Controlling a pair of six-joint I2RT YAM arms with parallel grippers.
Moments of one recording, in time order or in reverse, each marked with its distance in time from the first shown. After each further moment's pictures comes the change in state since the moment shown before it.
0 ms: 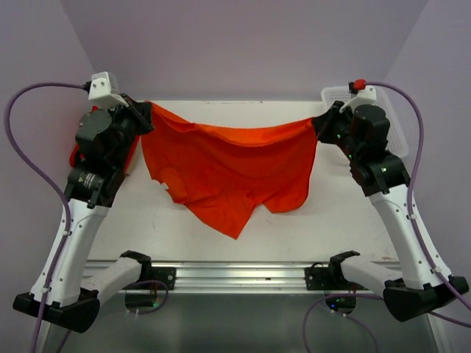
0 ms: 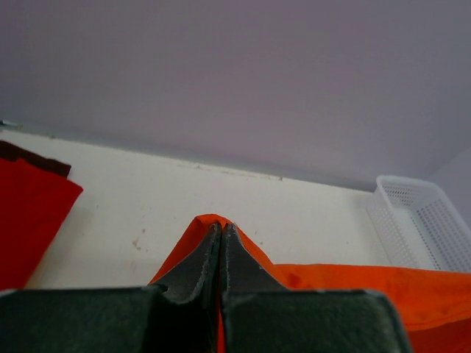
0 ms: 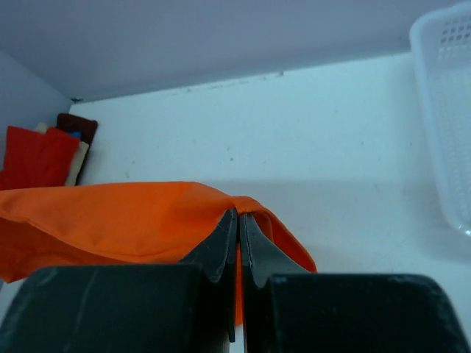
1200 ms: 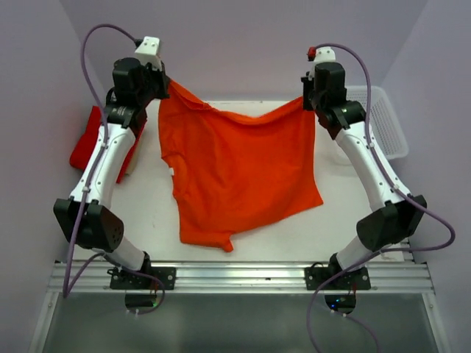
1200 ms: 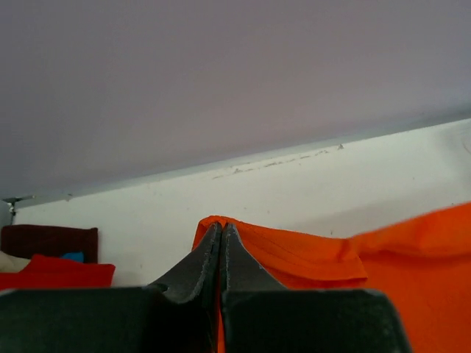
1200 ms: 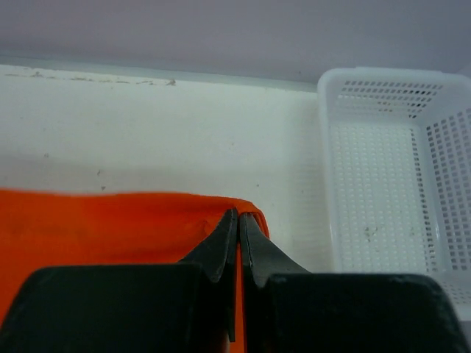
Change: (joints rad) left arm 0.106 0.592 0.399 0.076 0.286 0.369; right arm 0.024 0.526 0.461 -0.057 0.235 -0.373
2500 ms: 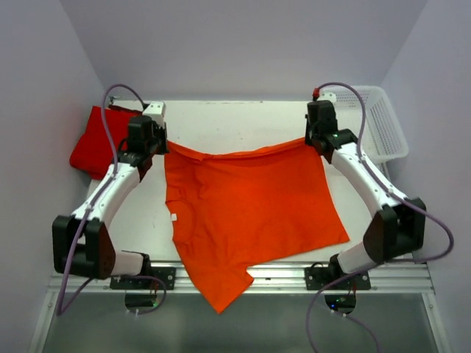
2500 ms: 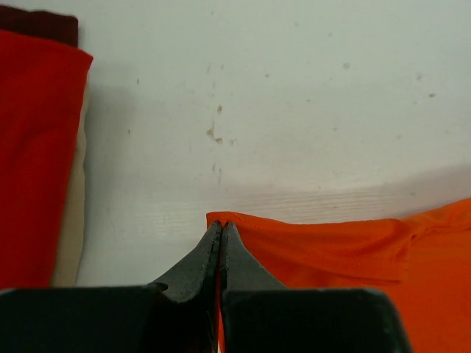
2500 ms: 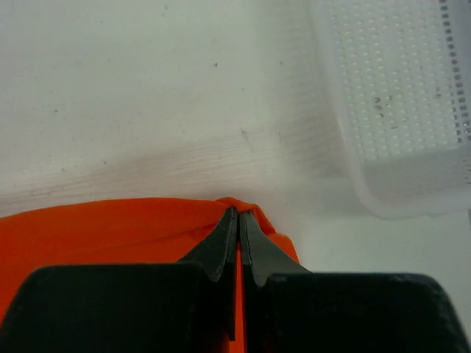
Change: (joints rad) left arm 0.027 -0.280 -0.683 0.124 -0.124 -0.034; right arm -0.021 -0.166 -0.438 0.035 0.134 0.169
